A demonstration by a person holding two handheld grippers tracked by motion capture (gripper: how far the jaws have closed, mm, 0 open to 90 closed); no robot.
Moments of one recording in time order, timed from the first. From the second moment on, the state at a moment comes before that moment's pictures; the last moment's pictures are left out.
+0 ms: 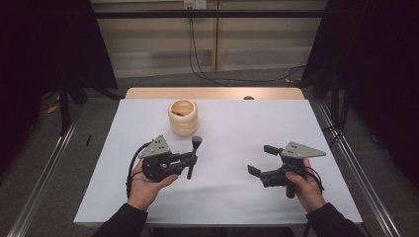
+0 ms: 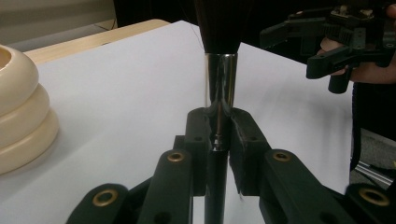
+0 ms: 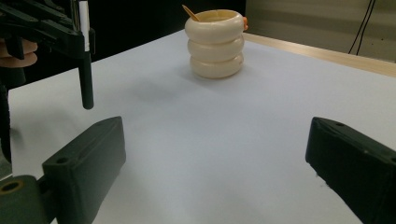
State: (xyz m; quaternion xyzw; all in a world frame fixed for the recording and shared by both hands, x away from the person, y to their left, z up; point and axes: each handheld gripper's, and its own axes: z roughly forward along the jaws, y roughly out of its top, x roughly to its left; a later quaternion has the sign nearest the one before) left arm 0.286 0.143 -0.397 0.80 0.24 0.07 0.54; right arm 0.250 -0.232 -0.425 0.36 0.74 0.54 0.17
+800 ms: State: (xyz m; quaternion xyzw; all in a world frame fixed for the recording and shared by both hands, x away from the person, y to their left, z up) left arm 0.315 0.168 -0.382 0.77 0.29 0.12 0.55; right arm 0.222 -0.245 -0.440 0.38 0.72 0.54 0.22
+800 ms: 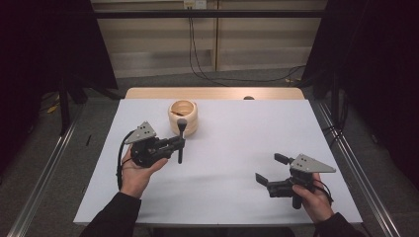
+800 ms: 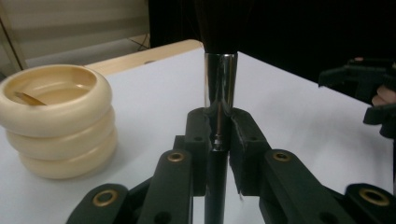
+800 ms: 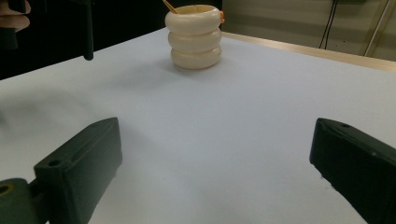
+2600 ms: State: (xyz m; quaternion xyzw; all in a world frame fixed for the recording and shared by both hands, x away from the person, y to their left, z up) left arm 0.408 0.166 -0.353 0.71 0.36 0.19 0.57; right arm 0.213 -0.274 -0.451 0.40 0.69 0.53 0.27
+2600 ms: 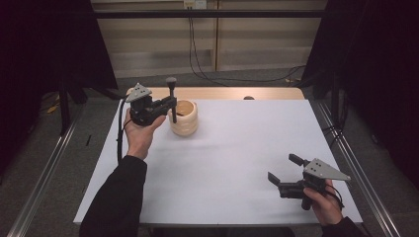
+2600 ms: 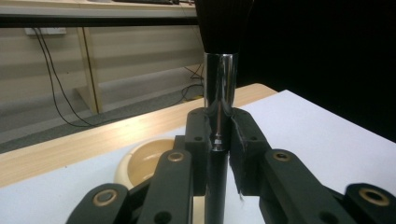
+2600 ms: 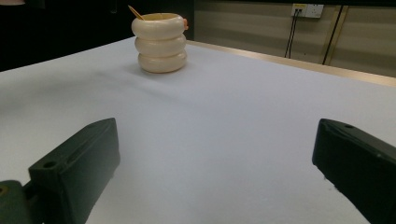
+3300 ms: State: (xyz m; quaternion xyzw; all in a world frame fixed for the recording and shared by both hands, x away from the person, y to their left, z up) left arm 0.435 0.147 -0.359 0.70 0.36 0.21 0.58; right arm 0.212 -0.273 -0.452 0.40 0.69 0.54 0.26
